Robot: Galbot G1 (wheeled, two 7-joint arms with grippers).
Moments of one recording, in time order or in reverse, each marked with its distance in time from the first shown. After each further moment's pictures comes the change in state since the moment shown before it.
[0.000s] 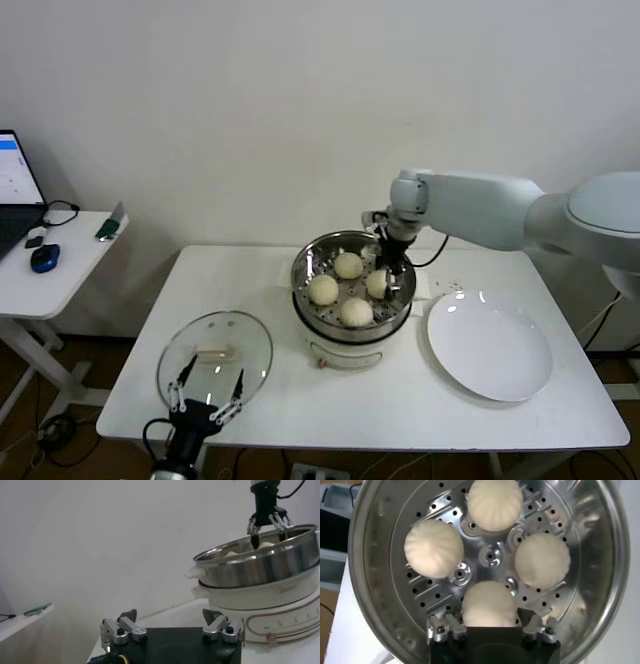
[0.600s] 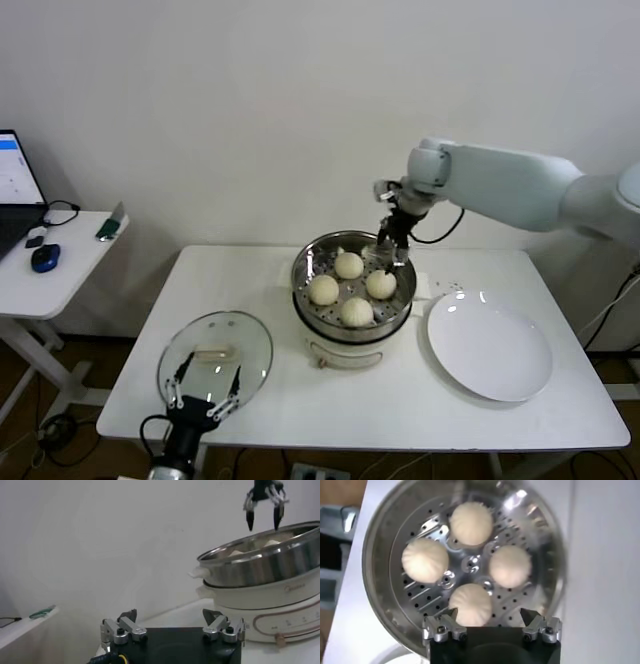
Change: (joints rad) left arm -0.015 0.002 -0.008 0.006 0.014 0.003 -0.008; right arm 0.091 -0.120 0.102 0.030 0.040 0.034 -0.009
